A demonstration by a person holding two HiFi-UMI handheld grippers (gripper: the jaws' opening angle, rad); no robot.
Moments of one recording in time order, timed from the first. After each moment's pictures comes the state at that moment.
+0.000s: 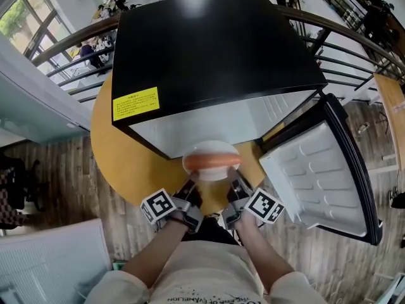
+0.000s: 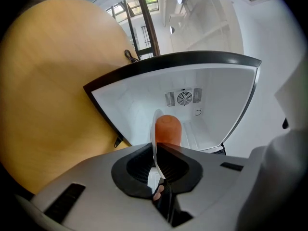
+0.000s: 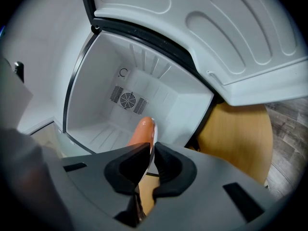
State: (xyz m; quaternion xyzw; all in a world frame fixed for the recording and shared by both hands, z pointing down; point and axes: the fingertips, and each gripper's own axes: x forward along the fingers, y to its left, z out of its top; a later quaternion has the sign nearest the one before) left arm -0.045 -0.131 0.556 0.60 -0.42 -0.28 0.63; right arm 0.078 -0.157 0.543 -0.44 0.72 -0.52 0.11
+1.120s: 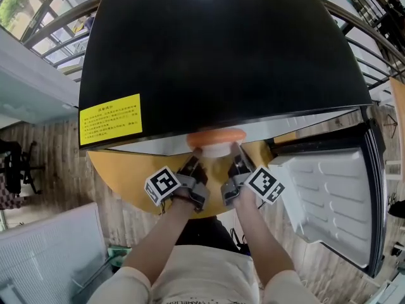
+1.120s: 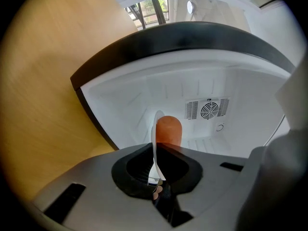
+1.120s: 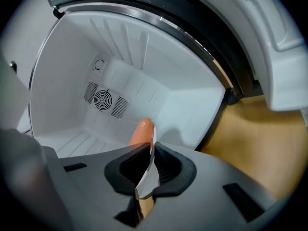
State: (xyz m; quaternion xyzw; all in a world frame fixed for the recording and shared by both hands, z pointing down) left arm -0.055 -0.217 0.622 0.55 -0.45 -0.31 0.63; right arm 0.068 -0.254 0.609 -0.46 0.70 -0.53 0.10
